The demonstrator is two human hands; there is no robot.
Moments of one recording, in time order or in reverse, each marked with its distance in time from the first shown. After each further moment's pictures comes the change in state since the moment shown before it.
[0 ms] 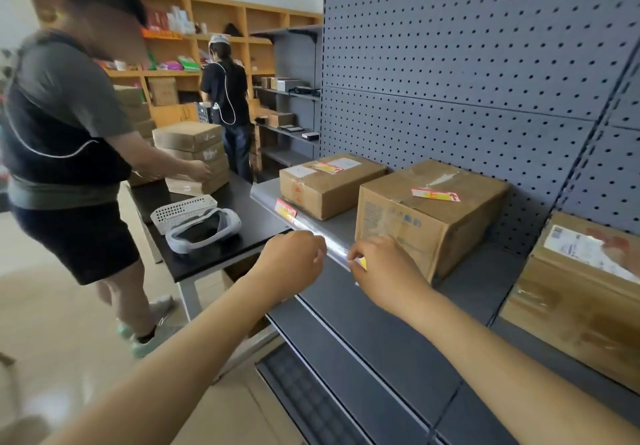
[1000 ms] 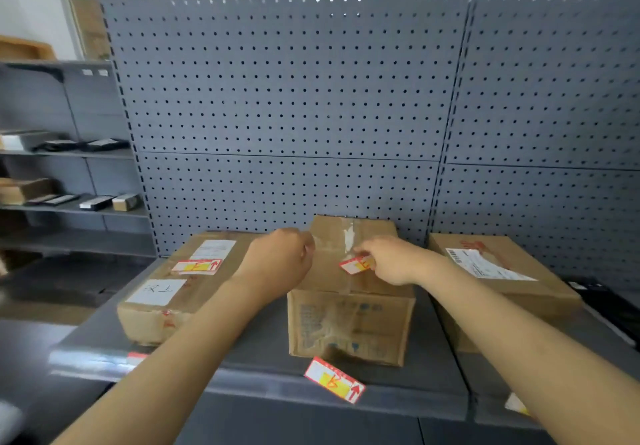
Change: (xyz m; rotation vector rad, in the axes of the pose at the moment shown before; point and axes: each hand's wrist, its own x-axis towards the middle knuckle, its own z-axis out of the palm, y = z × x) left_hand 0.243 -0.003 -0.014 -0.283 0.046 0.629; right_hand 0.126 0.070 -0.080 -0.325 -0.249 0.732
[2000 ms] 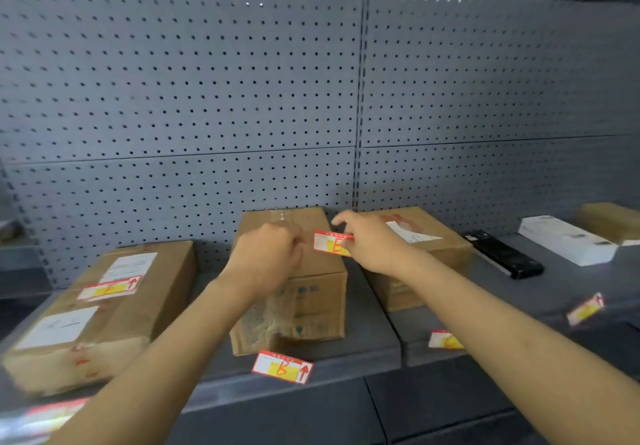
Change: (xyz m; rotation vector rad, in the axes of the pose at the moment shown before) left_hand 0.008 0.064 0.011 -0.059 -0.002 0.259; right_hand -0.054 0.042 0.013 0.246 0.407 0.175
